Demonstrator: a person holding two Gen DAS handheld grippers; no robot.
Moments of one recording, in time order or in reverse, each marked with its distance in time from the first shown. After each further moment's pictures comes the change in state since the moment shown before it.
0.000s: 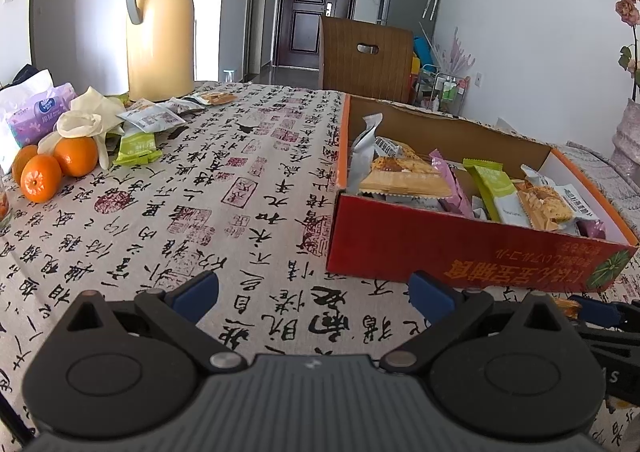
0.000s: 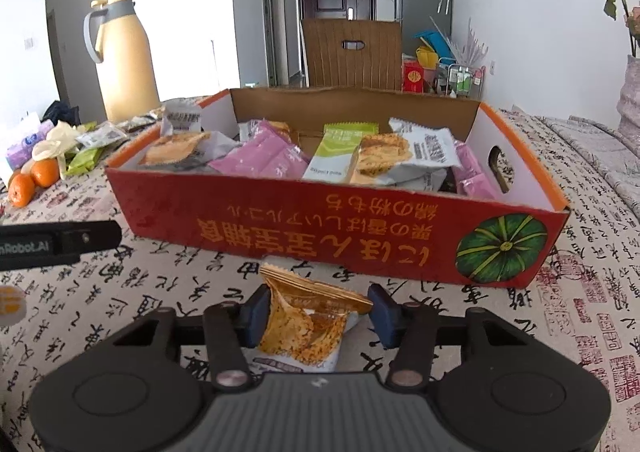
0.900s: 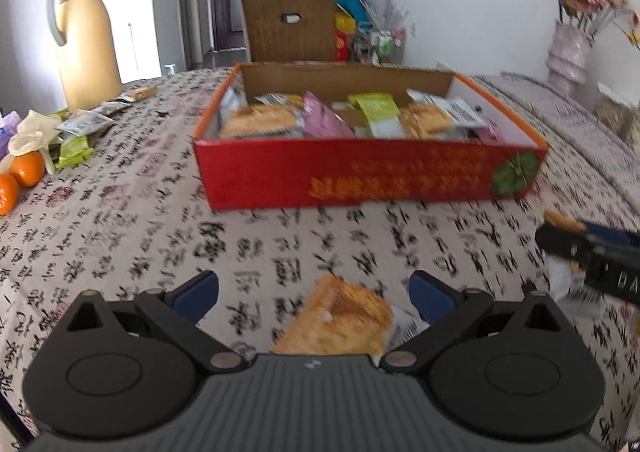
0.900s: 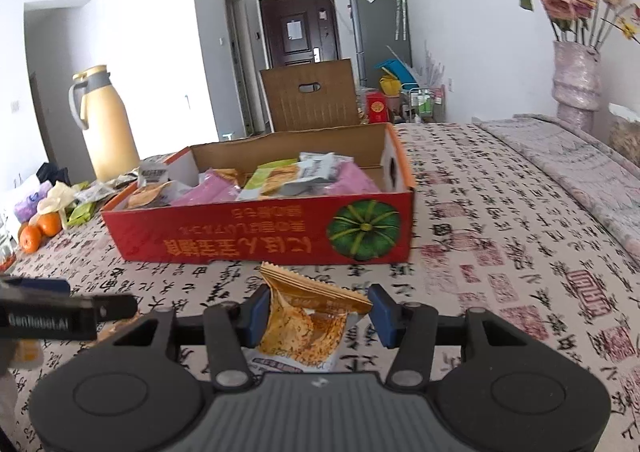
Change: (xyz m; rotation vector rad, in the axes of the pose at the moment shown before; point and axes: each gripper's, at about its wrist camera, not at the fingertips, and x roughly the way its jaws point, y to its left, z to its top) left arm -0.038 -0.079 -0.039 0.198 0.101 -0.097; right arm -0.078 -0.075 -0.039 0.134 -0.125 -0.021
